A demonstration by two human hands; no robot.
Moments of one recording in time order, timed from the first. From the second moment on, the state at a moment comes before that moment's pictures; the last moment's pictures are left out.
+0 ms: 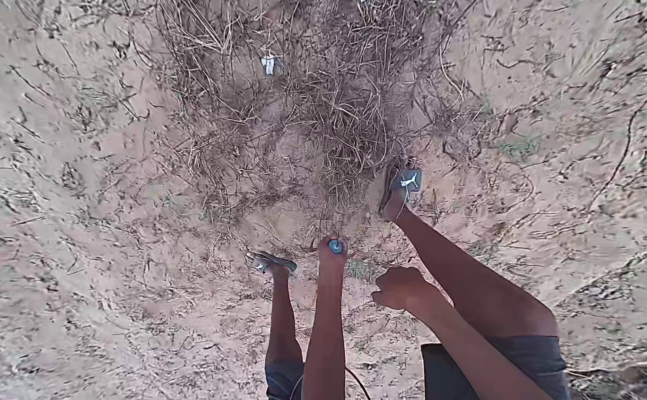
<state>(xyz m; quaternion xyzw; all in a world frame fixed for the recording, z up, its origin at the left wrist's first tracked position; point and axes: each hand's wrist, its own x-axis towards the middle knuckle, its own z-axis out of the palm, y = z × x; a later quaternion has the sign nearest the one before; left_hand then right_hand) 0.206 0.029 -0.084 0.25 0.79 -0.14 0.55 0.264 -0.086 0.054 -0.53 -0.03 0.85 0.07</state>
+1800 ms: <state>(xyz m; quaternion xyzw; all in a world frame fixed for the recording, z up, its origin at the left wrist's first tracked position) 0.211 0.125 -0.041 0.38 0.73 -0.08 0.56 0.198 -0.033 0.013 -0.49 -0.11 0.86 0.02</state>
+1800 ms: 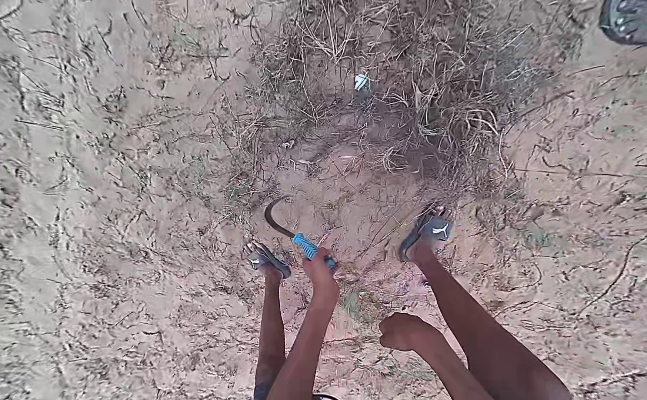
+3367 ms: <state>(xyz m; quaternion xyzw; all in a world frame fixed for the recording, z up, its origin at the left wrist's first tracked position) 0.541 0.156 -0.181 0.50 0.57 -0.09 0.65 0.287 -0.051 0.026 -0.52 -0.13 0.84 0.08</state>
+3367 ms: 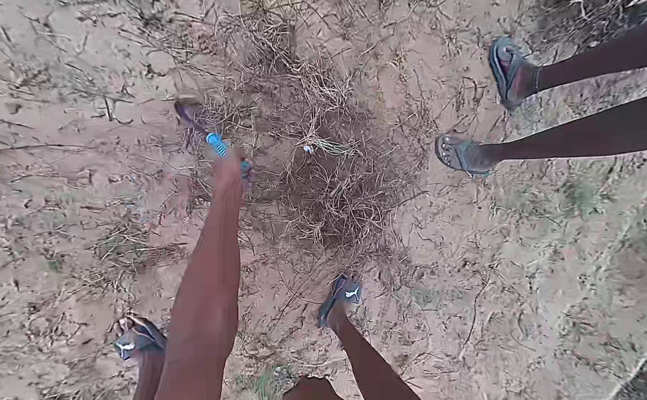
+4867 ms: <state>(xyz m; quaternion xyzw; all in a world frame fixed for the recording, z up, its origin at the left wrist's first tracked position) 0.447 -0.250 -0.176 0.73 -0.45 -0.50 -0.10 0.333 -0.222 0.051 -0.55 -0.01 0.73 0.41</state>
